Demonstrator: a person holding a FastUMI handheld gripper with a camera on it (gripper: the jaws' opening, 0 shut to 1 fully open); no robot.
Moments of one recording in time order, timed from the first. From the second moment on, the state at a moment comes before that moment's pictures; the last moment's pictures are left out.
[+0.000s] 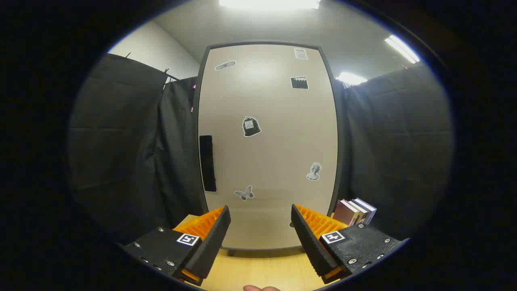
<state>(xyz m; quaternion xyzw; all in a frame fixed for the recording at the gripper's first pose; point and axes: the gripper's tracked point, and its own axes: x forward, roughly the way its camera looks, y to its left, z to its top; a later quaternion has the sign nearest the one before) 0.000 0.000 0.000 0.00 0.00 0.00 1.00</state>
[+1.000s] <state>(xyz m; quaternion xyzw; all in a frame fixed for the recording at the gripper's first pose) 0.012 0.002 0.008 0.00 0.00 0.01 1.00</state>
